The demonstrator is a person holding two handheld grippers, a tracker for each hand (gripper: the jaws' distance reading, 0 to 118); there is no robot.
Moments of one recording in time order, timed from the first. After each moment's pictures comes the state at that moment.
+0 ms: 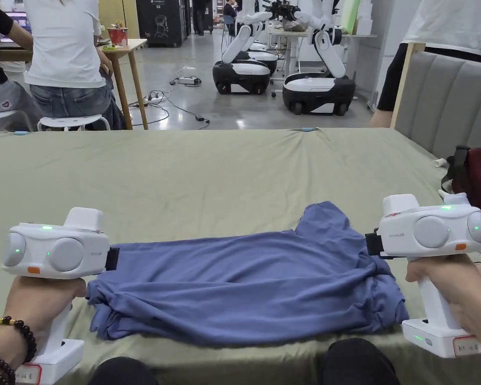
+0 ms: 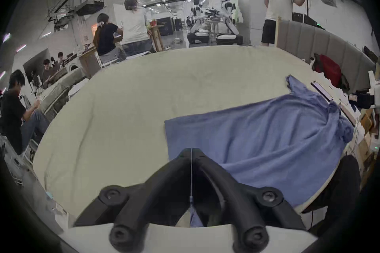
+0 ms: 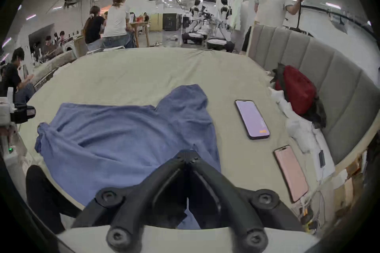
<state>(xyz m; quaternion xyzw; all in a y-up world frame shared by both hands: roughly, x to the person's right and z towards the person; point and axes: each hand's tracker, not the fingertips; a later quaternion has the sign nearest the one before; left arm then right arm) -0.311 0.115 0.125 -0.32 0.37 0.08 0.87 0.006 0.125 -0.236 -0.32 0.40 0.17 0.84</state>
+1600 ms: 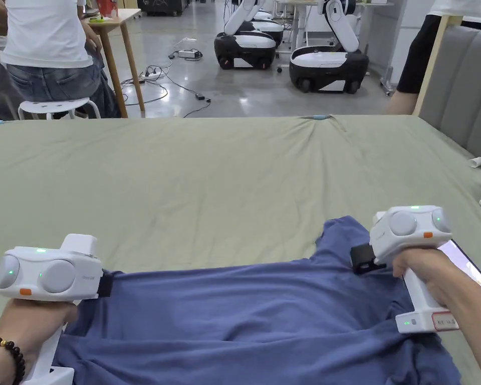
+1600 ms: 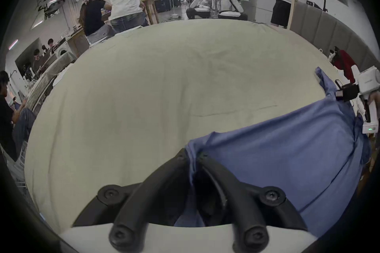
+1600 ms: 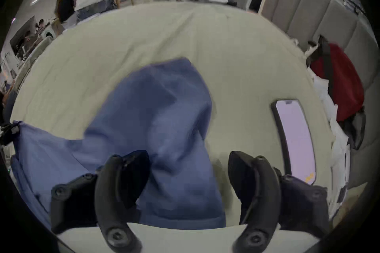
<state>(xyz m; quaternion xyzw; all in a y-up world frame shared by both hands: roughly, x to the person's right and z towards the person) -0.433 0.060 0.027 -0.40 0.35 0.12 0.84 -0.156 0.019 -0.424 -0.47 0.33 0.24 0.79</state>
